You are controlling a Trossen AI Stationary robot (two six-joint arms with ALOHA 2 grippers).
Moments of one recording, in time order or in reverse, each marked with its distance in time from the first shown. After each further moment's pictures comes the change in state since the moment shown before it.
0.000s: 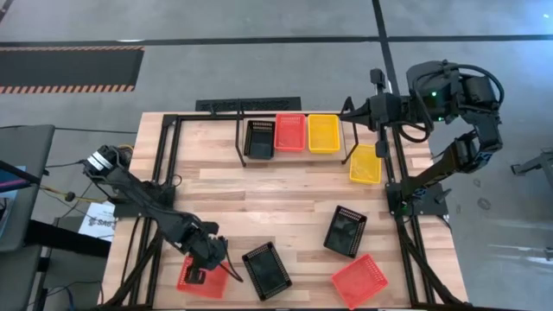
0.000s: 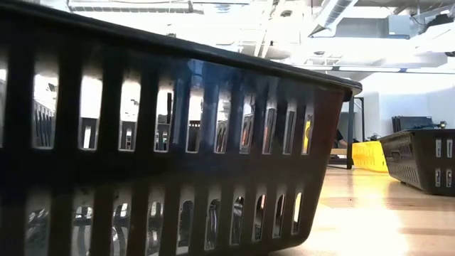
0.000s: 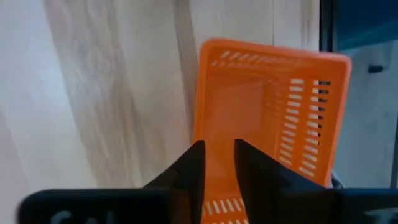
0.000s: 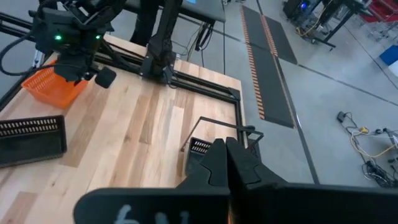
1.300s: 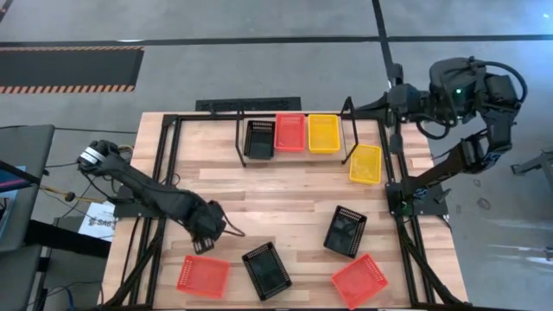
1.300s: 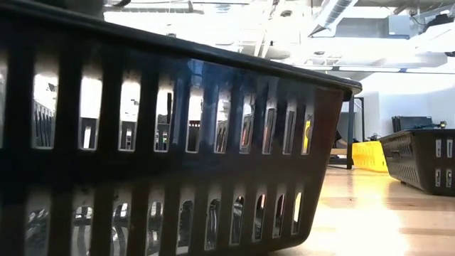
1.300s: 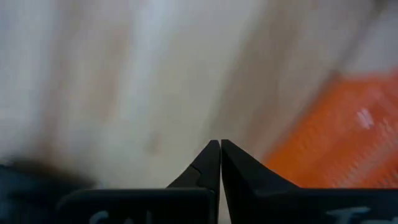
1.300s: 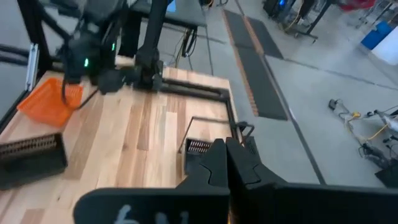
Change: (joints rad) left arm 0.182 -0.104 0.030 -0.388 -0.066 -0.316; right arm 0.001 -0.063 0.000 -0.021 0.055 0.104
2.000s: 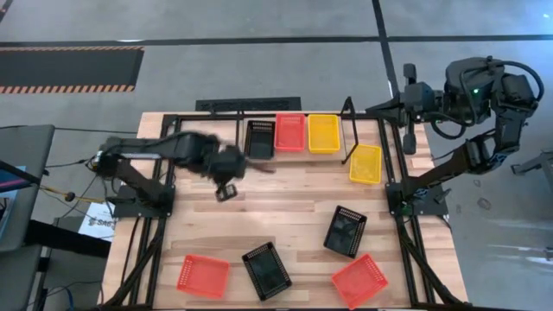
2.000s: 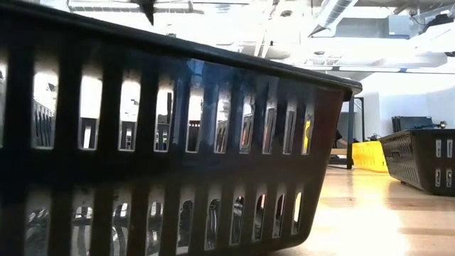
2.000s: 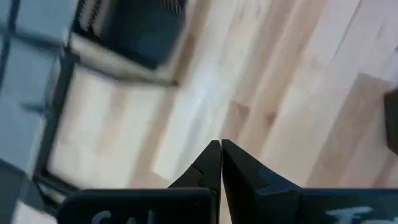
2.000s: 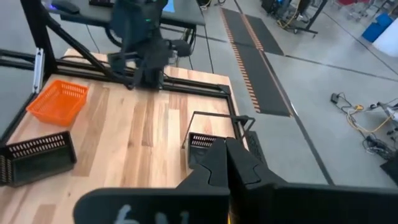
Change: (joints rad) left arm 0.398 0.157 0.714 -0.405 -0.365 0.485; right arm 0.000 -0.054 0.000 -0.053 0.003 0.042
